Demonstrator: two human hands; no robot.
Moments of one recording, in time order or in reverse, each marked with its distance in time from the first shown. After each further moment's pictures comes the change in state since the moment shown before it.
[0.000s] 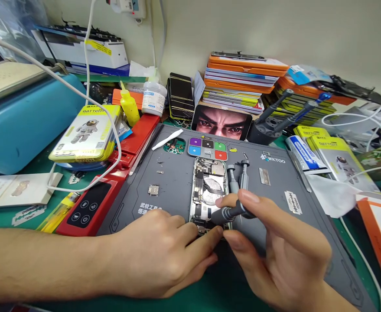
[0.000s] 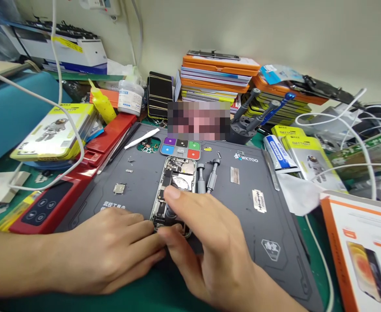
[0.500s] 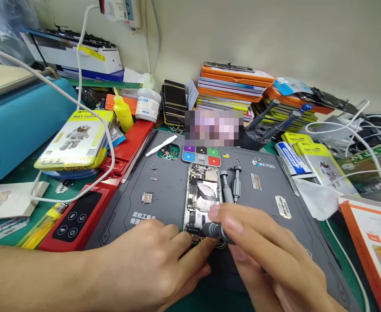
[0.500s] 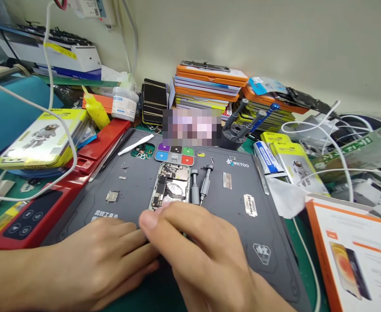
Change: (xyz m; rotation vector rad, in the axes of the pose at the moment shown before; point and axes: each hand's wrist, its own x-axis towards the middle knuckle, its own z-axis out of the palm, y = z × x) left_hand 0.002 0.000 -0.001 -0.040 0.001 0.018; right_hand 0.004 -0.006 -0.014 -0.104 -0.098 -0.101
